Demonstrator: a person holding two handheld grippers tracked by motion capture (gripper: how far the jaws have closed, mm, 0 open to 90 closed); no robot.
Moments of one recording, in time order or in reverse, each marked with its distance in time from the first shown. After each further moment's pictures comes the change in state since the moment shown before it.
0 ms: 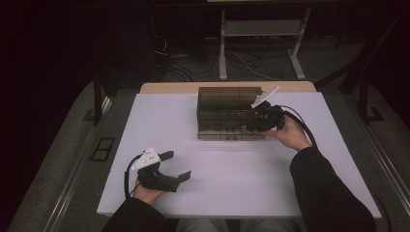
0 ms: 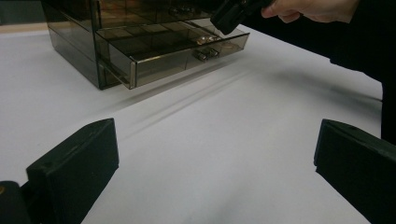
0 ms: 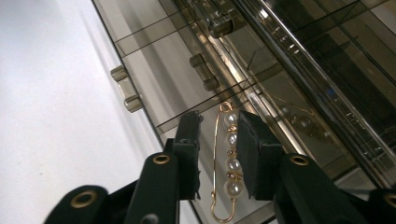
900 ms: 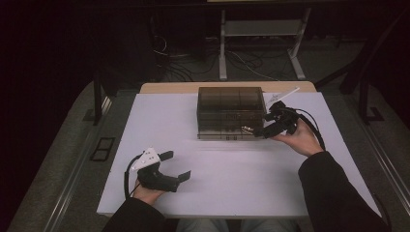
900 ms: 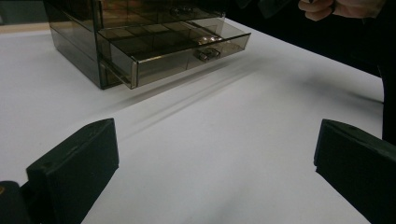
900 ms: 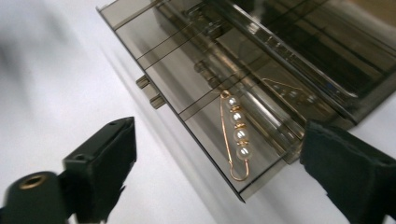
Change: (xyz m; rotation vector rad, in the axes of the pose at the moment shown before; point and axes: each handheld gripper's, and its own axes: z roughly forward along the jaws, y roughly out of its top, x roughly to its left) left arm 0.000 0.000 0.000 0.000 0.007 -0.003; right arm 0.011 -0.023 -0.037 -0.111 -0.017 0.180
